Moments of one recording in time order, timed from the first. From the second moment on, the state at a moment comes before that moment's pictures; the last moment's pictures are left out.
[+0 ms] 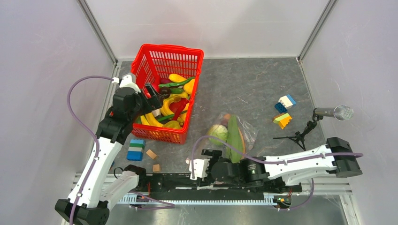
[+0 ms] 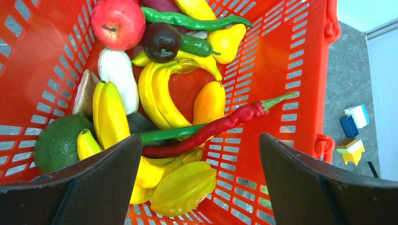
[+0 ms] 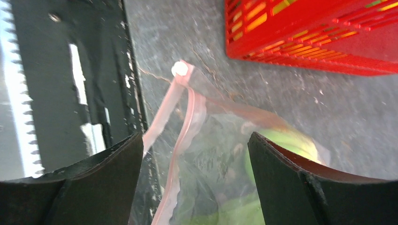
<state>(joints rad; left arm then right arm) -0.27 0.87 1.01 -0.59 -0.11 -0.54 1.62 1.15 0.74 -0.18 0.41 -0.18</state>
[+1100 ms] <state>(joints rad) -0.27 0.85 1.01 -0.60 -0.10 -0.54 1.72 1.18 0.64 -0.02 0.99 -0.20</state>
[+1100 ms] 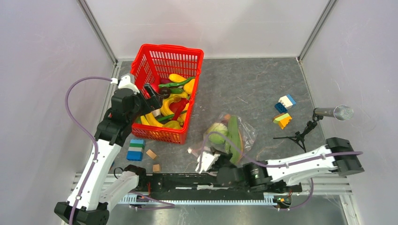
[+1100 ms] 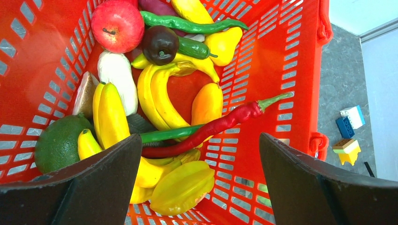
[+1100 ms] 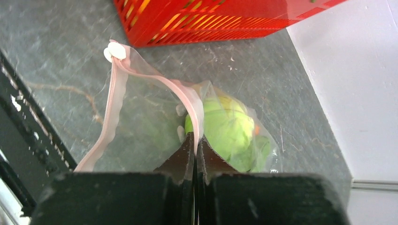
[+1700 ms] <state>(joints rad) -0.27 1.12 1.23 -0.65 -0.04 -0.41 1.39 0.75 0.76 -0.02 0.94 -0.16</state>
